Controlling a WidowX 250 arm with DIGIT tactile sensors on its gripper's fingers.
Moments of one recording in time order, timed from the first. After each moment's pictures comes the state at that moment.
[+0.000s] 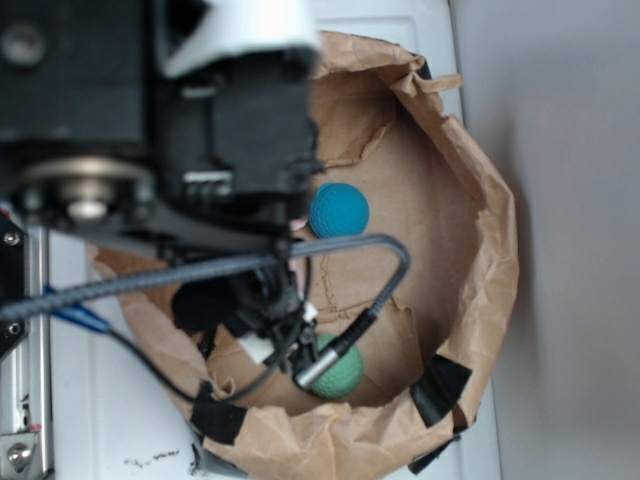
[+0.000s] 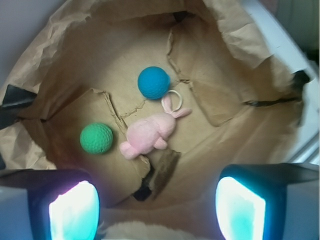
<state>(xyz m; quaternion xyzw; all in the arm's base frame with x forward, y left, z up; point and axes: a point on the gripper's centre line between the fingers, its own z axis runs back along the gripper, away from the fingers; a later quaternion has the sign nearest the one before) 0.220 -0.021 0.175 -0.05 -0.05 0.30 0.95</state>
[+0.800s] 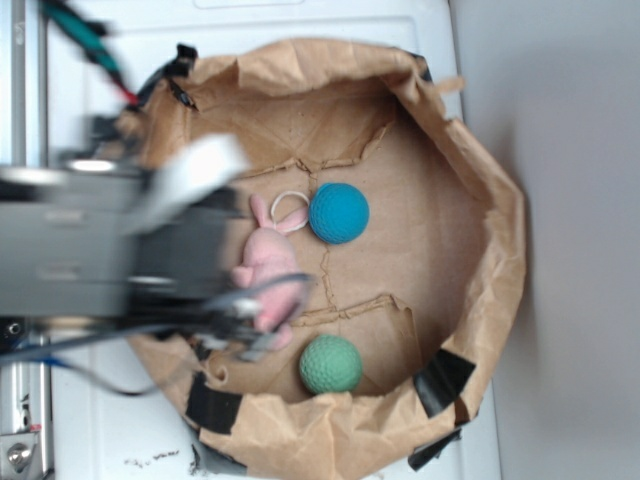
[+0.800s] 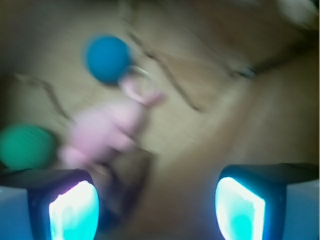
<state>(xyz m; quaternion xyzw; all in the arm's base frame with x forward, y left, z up) 0.172 -0.010 0.123 0.03 -0.04 0.35 0.94</state>
